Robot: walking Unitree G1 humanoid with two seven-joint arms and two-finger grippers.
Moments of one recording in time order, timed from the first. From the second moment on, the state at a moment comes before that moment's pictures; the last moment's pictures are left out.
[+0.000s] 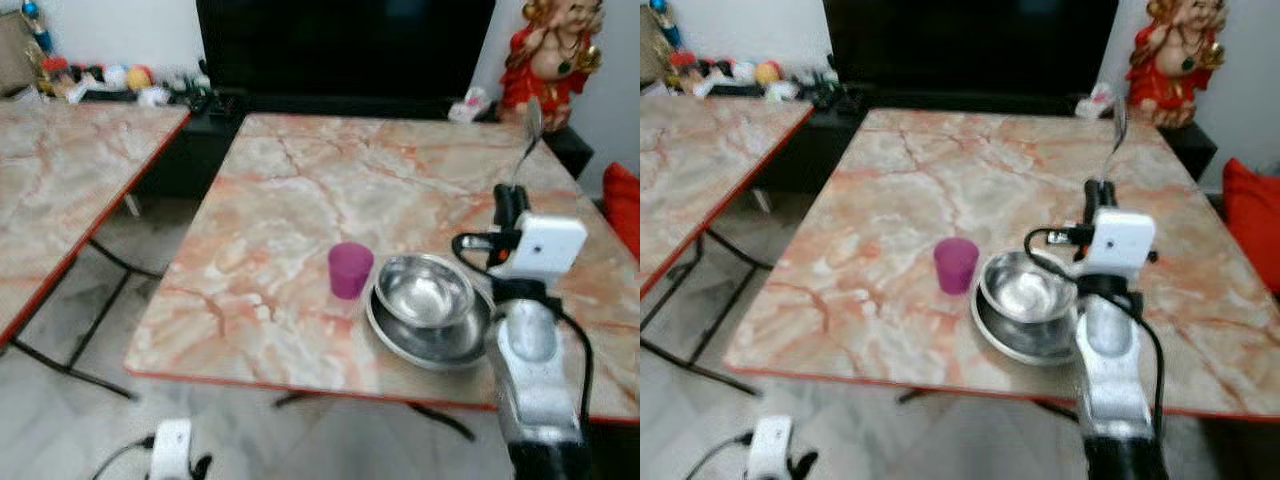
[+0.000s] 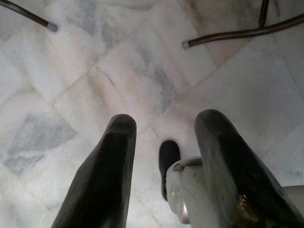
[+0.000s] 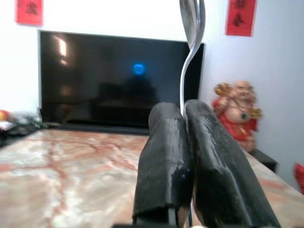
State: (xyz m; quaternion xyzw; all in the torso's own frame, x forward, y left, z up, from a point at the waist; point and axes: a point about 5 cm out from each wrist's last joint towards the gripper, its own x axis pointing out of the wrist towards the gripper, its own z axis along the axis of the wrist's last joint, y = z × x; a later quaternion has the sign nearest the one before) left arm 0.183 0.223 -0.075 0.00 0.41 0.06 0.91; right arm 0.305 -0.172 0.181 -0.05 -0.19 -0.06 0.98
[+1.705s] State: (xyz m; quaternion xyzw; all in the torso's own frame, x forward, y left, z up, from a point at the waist) left arm 0.171 0.226 -0.081 0.00 0.44 0.06 0.90; right arm 0.311 -0.188 0.188 -0.06 -0.19 -0.08 0.98
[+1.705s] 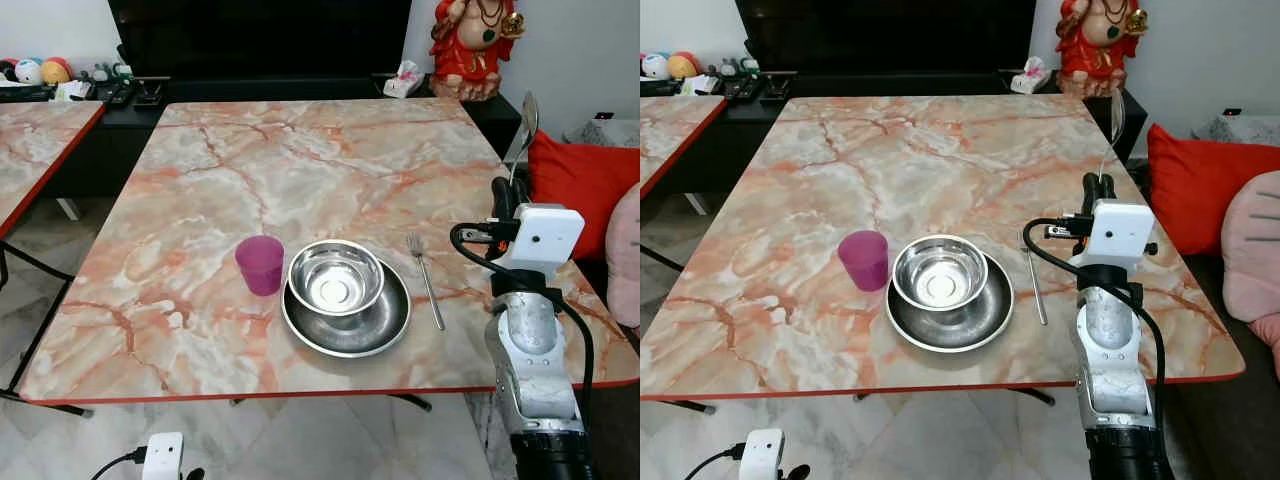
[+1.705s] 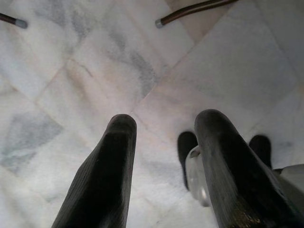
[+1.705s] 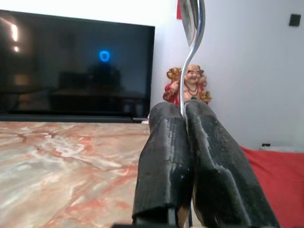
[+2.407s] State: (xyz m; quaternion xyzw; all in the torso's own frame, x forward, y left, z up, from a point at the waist) left arm 0.165 0.230 -0.083 -0.01 0.44 0.07 0.89; right arm 0.312 -0.188 0.184 -0.06 -0.18 -0.08 0.98
